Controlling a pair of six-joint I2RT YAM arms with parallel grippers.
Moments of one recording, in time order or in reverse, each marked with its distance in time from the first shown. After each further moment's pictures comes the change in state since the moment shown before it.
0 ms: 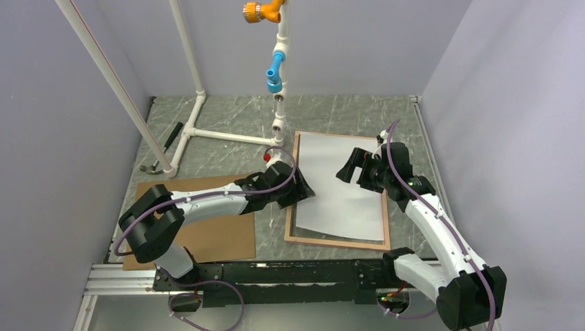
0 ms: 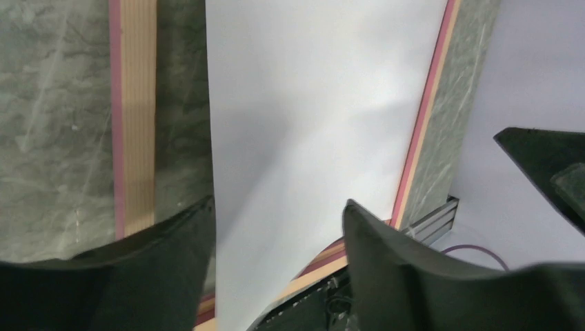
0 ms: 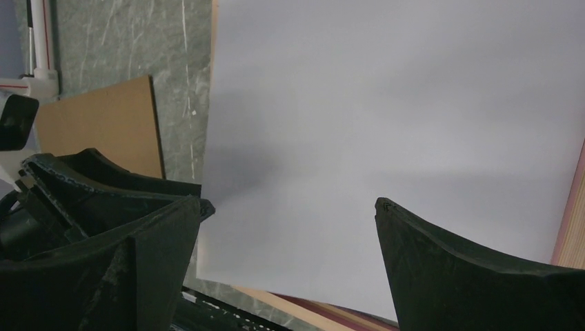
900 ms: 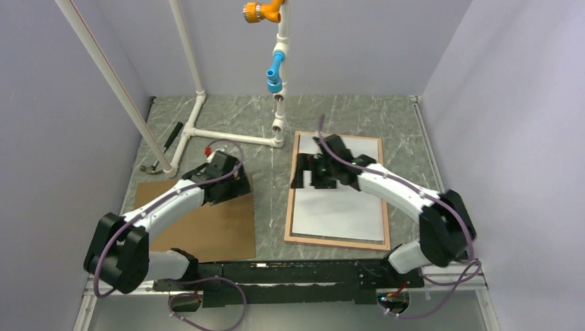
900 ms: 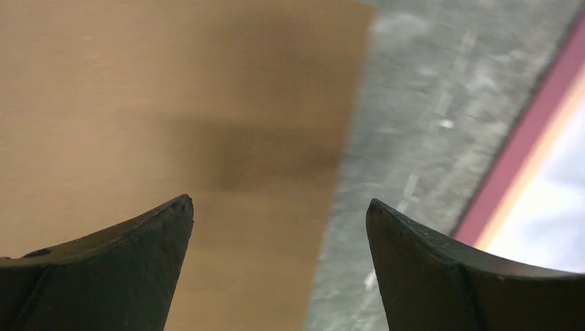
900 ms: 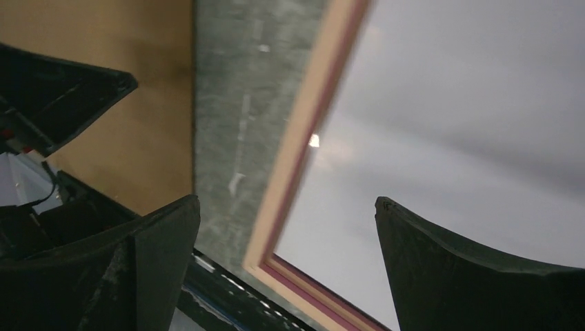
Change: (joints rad) left arm 0.400 -0.249 -0.091 -0.483 -0.124 0.410; right arm 0.346 0.414 0.155 0.103 0.006 0.034
